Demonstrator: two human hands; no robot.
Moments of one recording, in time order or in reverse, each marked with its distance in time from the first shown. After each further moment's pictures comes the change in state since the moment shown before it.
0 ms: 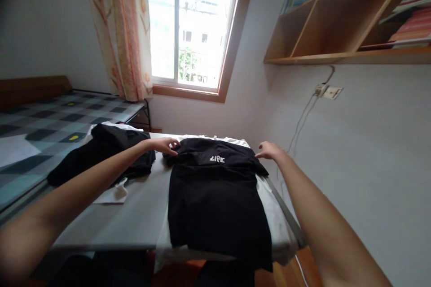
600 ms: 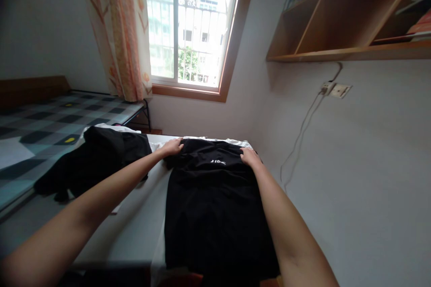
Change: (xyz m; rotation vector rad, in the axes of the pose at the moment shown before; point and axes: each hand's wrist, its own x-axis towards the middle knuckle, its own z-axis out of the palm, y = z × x) left_hand 0.063 -0.008 0.051 0.240 0.250 -0.272; right_hand 0.051 -0.026 0.105 -0.084 0.018 0.034
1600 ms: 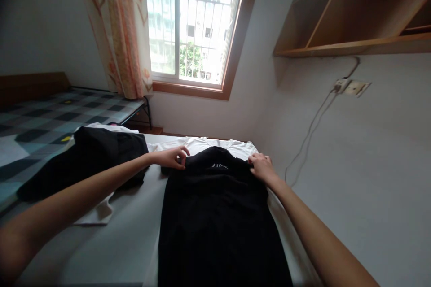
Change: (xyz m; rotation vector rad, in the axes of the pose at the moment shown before) left_hand -0.034 0.001 -0.022 -0.441 -0.278 0.574; right_hand -0.045 0.014 -0.017 -0.169 0.089 -0.257
